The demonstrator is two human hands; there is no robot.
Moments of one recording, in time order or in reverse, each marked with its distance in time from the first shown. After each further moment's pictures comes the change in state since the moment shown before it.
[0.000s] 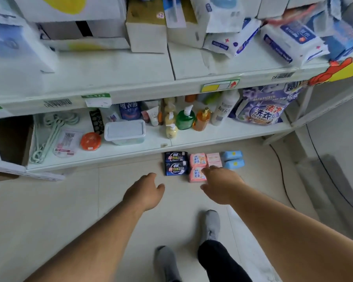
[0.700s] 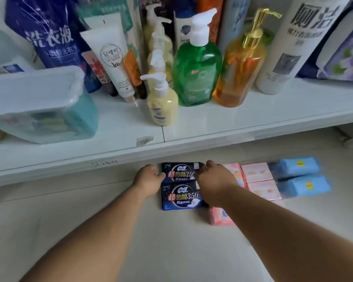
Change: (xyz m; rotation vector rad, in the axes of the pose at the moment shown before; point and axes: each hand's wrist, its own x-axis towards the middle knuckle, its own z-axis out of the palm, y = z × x) left_hand 0.463 -0.072 0.220 -0.450 0.223 -0.083; right_hand 0.434 0.048 0.236 -0.296 0.242 -0.272
